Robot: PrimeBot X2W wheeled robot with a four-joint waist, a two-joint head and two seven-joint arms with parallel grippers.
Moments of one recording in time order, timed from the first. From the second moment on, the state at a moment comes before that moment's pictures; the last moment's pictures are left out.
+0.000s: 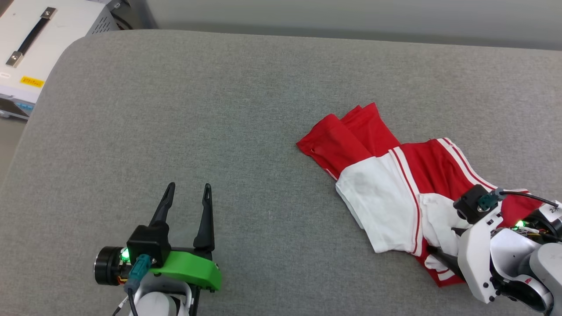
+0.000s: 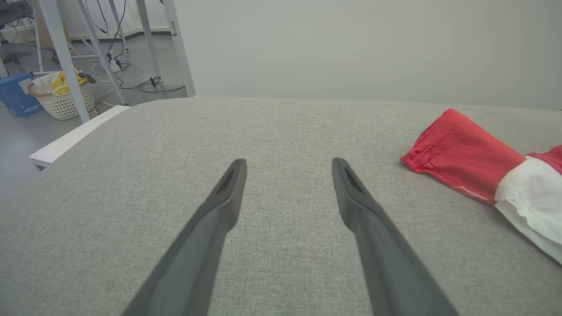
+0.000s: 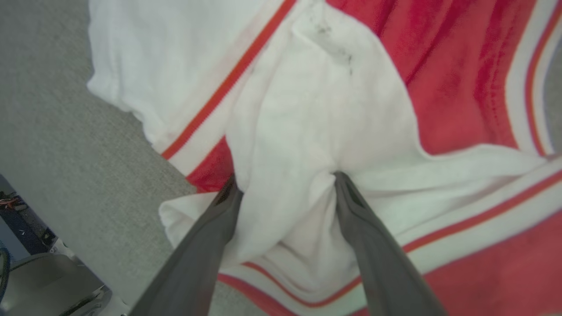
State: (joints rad) left arm -0.07 0.06 -0.09 0.13 -0.10 -0.03 -0.26; right arm -0.35 -0.70 0.70 0.14 0.70 0.13 0.57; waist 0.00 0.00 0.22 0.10
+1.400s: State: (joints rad) left arm -0.04 0.05 -0.12 0.18 -0.15 0.00 -0.26; right arm -0.15 -0.60 0.10 0.62 0.95 0.13 -0.21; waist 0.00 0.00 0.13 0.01
